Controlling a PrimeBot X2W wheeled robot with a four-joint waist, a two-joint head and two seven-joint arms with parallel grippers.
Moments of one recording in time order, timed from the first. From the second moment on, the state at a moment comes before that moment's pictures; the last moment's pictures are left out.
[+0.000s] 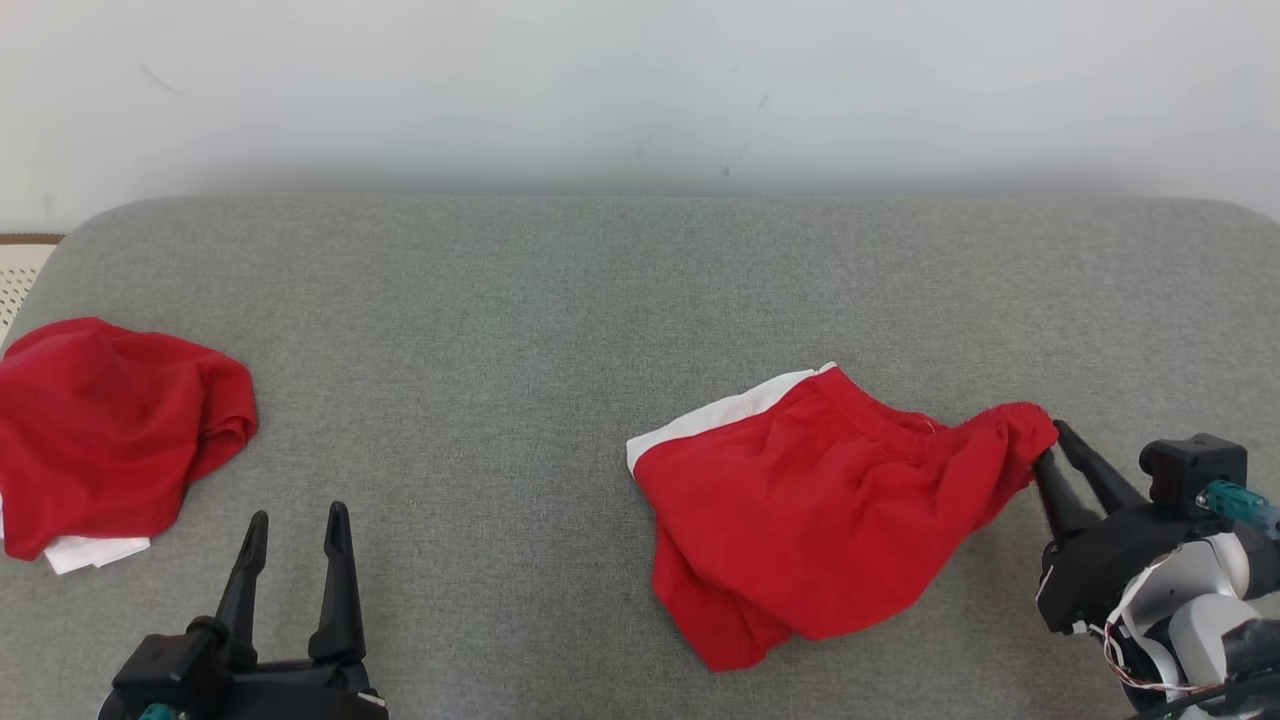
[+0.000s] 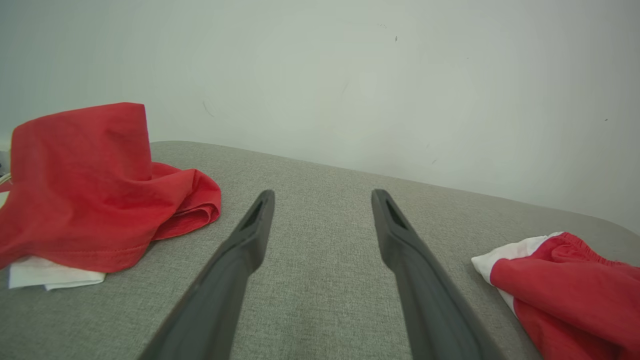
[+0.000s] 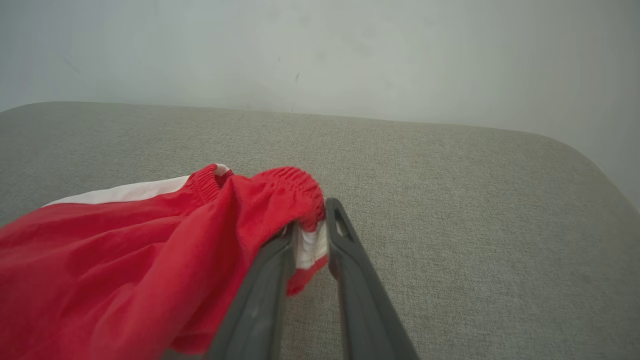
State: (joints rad) left arm -0.16 0.05 0.01 0.10 -0.22 0.00 -0.26; right arm -0.37 -0.44 0.37 0.37 0.42 0.13 -0.06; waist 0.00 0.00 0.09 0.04
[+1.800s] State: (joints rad) left arm -0.16 0.05 -0.44 0.27 -0.30 -0.07 -0.26; right arm -0.17 -0.29 0.28 0.16 0.33 0.13 -0.23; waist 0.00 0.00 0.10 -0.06
